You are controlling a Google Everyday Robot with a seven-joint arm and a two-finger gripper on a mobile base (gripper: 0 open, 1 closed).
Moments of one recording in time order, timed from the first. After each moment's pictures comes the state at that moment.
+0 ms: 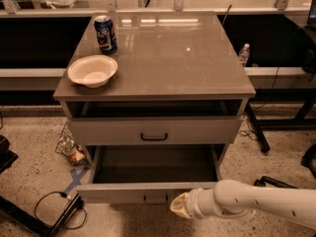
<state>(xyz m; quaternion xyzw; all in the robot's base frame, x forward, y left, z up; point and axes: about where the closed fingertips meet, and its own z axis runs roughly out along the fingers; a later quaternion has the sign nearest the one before) 0.426 -0.071 0.407 -0.53 0.77 0.21 0.28</state>
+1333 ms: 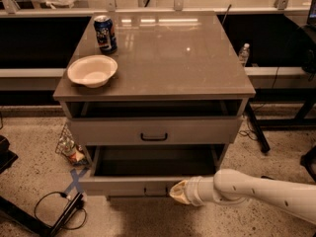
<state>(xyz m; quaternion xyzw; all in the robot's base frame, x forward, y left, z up) 0.482 -0.071 0.406 -0.52 0.76 0.21 0.32</state>
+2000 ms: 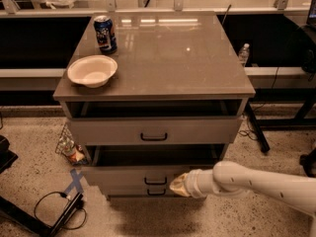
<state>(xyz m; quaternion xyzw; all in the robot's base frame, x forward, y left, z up) 0.506 -0.072 0.408 -0.53 0.76 0.21 0.32</state>
